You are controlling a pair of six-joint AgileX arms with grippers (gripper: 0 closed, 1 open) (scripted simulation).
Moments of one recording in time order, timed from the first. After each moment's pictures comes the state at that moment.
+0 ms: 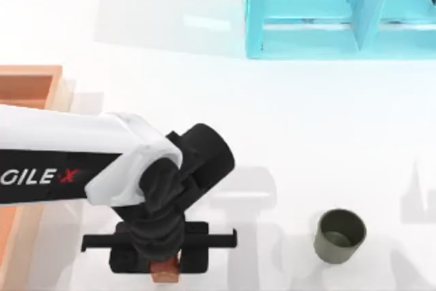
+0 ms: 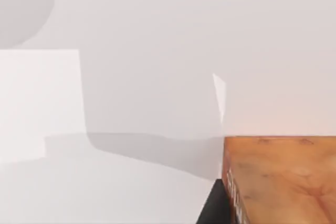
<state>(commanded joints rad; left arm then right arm) -0.82 1.74 0.91 -0.74 0.00 -0.80 0.00 0.00 0.00 0.00 0.00 0.00</state>
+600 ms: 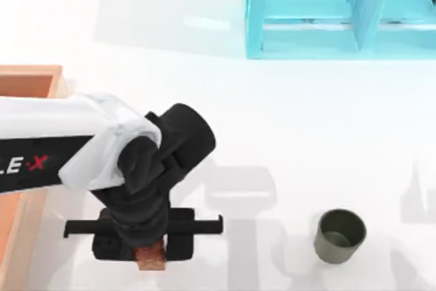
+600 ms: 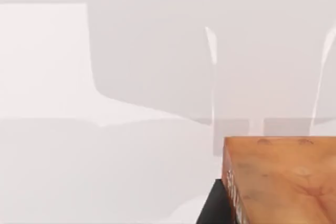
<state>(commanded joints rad) -0.75 1.67 0.93 -0.81 0.00 -0.73 0.00 0.00 0.00 0.00 0.00 0.00</state>
